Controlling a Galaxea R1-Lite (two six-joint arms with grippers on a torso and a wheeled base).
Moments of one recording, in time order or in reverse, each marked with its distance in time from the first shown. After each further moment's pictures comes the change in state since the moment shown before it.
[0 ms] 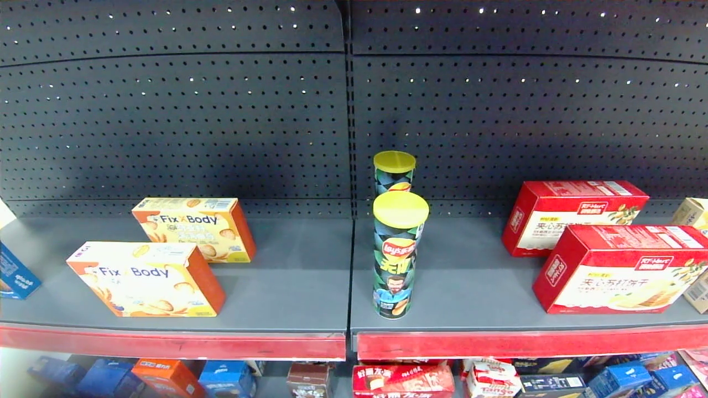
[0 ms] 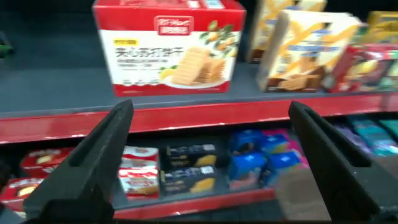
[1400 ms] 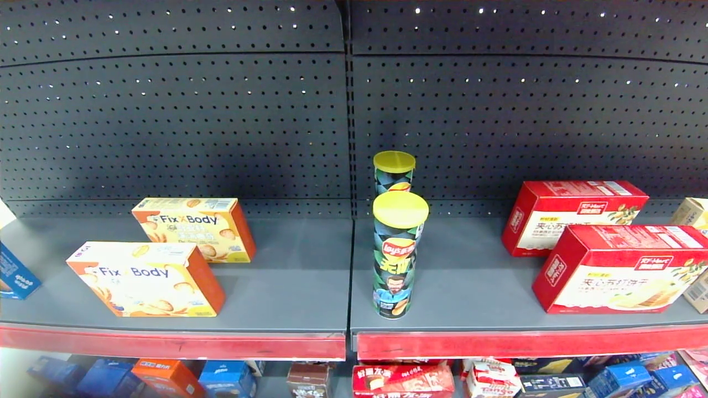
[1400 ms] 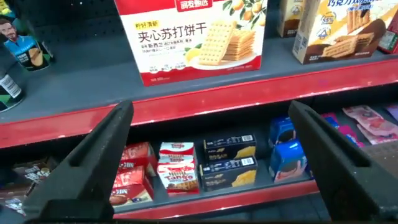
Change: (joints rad) left arm 0.000 0.000 0.000 0.000 0.000 0.000; right arm -0.026 -0.104 0.099 0.011 0.081 0.161
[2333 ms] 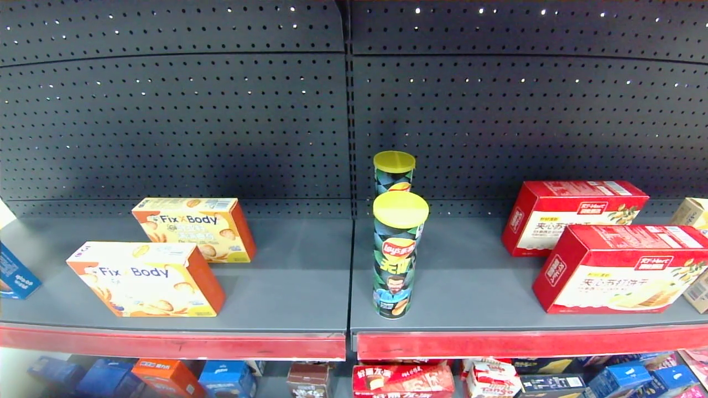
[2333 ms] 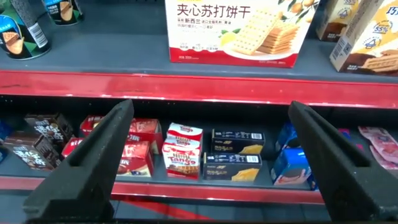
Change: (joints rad) left arm 0.000 0.000 0.000 0.000 0.000 0.000; right arm 0.001 -0.001 0.000 0.053 0.153 -0.119
